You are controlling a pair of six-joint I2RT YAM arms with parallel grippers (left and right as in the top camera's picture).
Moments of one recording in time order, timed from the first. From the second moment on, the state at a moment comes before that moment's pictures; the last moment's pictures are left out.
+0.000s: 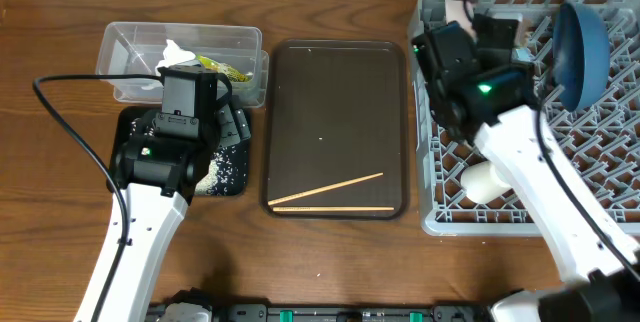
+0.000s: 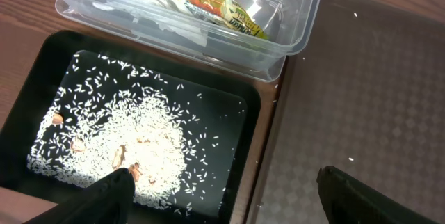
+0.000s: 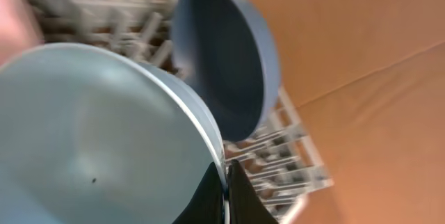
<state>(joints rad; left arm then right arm) -0.18 1.22 1.12 -0.85 -0.19 -0.41 0.42 1.60 1.48 -1.06 1.09 0.40</state>
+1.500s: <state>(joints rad) -0.18 1.22 1.12 -0.85 -0.19 -0.41 0.58 1.92 1.48 -1.07 1.18 0.07</state>
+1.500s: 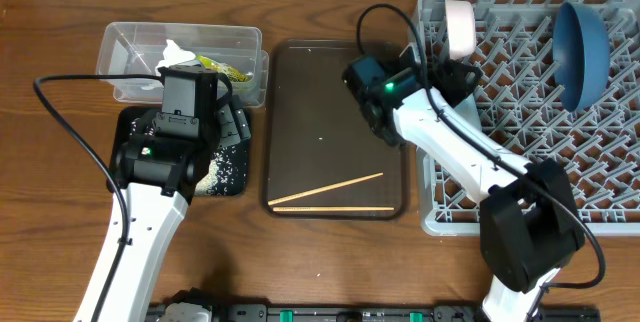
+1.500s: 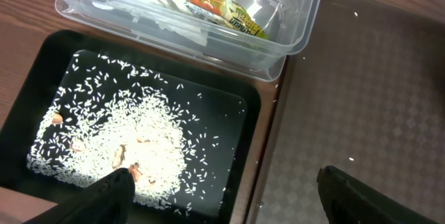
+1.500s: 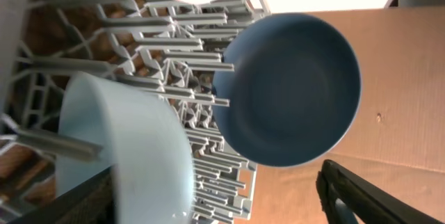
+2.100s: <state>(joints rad) -0.18 1.22 1.12 -0.85 -0.19 -0.41 0.60 1.61 1.47 -0.82 0.76 0.01</state>
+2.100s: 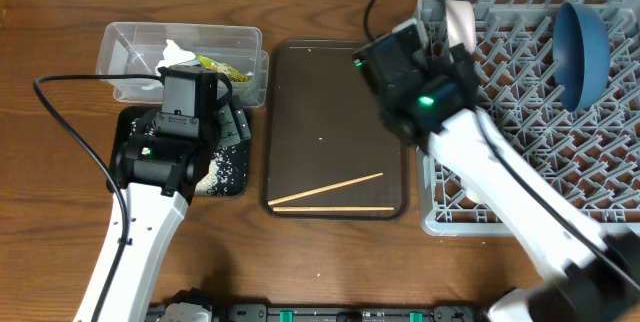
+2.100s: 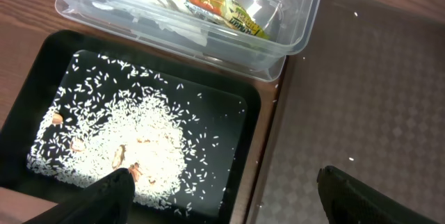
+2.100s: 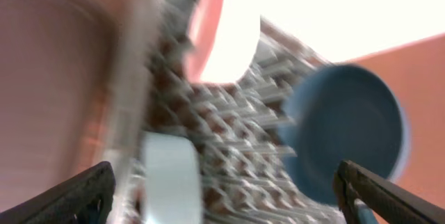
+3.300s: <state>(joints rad) -0.18 1.22 1.12 -0.85 -0.19 -0.41 0.71 2.01 1.47 -1.05 -0.15 -0.40</state>
